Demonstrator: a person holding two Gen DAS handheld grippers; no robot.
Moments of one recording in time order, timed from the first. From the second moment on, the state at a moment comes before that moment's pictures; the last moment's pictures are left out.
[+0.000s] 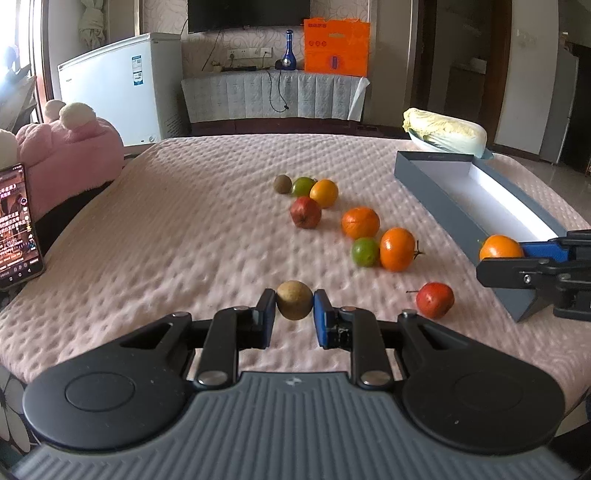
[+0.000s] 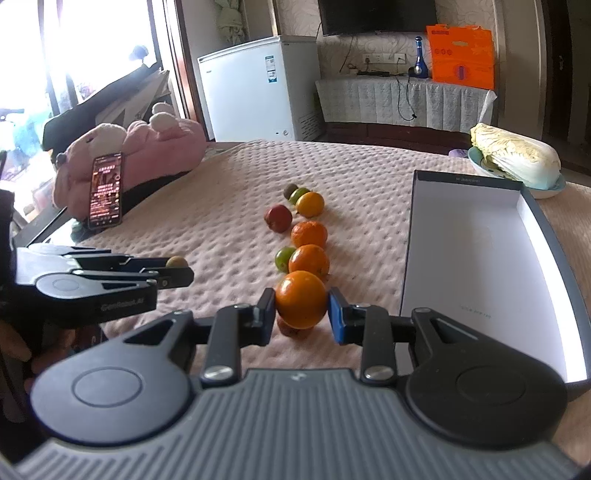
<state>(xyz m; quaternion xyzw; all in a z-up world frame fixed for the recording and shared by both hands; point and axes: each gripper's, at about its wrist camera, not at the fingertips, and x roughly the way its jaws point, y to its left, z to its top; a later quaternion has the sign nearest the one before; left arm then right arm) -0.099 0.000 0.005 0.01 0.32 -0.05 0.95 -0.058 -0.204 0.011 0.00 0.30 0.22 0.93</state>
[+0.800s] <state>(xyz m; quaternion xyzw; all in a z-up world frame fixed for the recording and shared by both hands) -0.062 -0.105 0.040 0.03 0.27 -0.15 0.95 -0.058 -0.285 0.023 0.05 0.27 0.11 0.96</state>
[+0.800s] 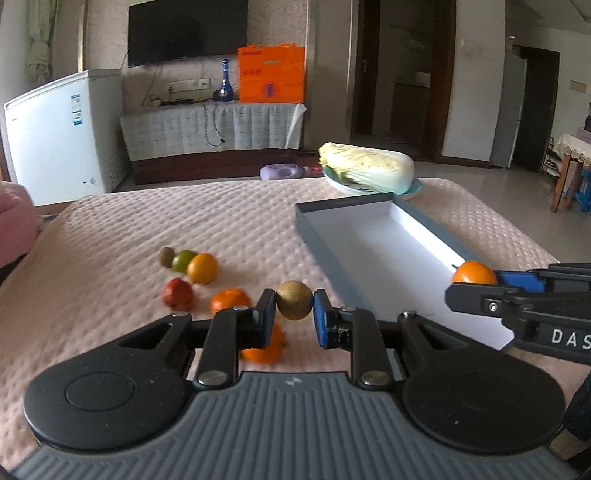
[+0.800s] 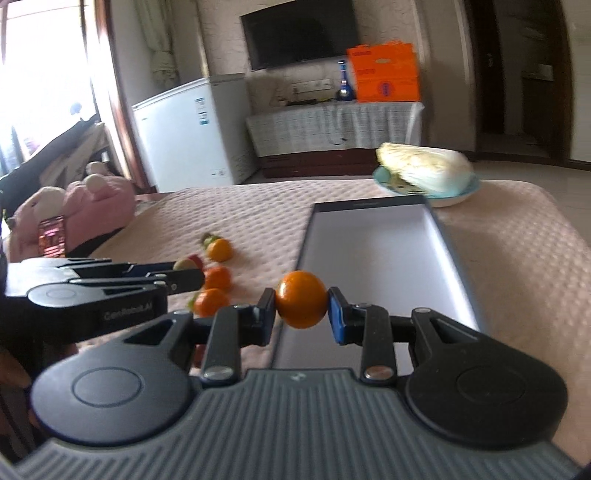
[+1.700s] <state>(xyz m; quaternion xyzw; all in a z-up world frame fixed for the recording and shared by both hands) 0.025 -0.221 0.003 0.05 0.30 -0.20 0.93 -0.045 -0.319 0.000 0.04 0.33 0.03 0.94</state>
